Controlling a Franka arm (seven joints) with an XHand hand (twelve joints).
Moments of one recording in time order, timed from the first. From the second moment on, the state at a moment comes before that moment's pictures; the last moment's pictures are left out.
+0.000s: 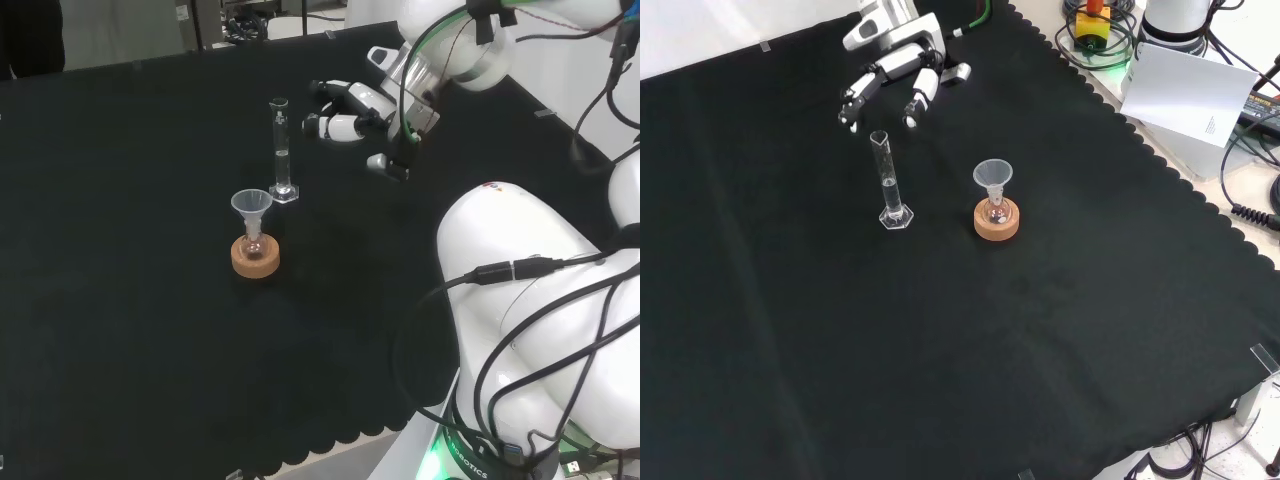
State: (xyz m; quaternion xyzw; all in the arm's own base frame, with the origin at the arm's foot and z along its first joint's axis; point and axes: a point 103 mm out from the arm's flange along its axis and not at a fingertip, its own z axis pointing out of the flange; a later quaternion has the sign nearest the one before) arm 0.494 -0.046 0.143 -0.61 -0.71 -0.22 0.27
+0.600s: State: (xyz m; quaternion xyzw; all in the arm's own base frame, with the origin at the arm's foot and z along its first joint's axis) arm 0.503 -0.032 0.107 -0.56 -0.72 -0.28 0.30
